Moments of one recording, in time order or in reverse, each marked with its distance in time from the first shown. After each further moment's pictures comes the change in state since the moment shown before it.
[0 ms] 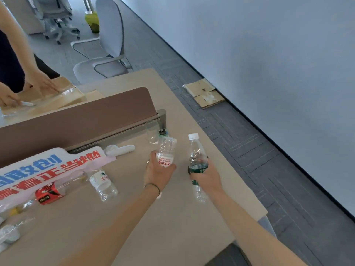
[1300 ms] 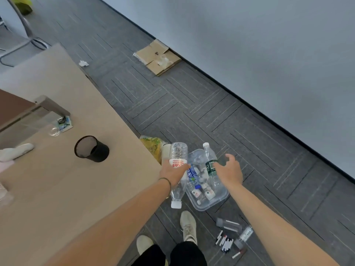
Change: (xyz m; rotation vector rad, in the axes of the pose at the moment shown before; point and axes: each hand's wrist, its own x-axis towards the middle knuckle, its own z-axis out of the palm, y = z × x) left_hand -0.180 0.092 0.425 0.126 -0.391 -0.383; right_hand 0.086 0.281 -0.417 -0.273 0.250 0.277
